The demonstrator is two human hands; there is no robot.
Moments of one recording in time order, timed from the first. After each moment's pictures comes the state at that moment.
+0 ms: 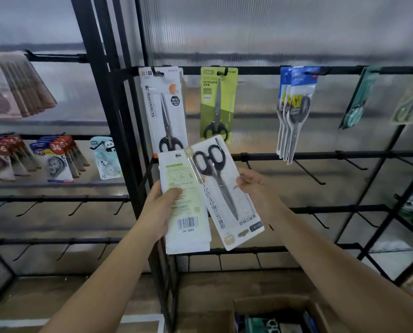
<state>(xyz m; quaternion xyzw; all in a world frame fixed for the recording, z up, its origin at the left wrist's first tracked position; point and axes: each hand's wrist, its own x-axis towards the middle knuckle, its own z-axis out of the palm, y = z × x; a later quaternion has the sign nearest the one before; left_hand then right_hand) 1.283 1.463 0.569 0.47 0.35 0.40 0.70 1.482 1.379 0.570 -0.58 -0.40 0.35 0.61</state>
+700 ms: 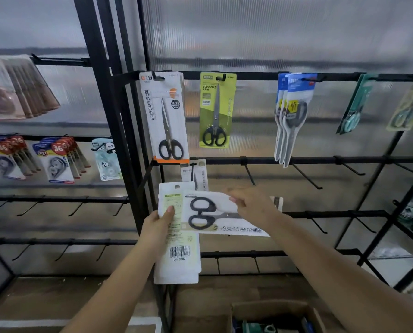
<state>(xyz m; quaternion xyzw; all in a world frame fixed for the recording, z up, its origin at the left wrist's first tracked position) 1.275 1.448 0.533 0.46 0.47 0.36 0.66 1.485 1.371 0.567 -0.71 -0.66 0.01 0.25</state>
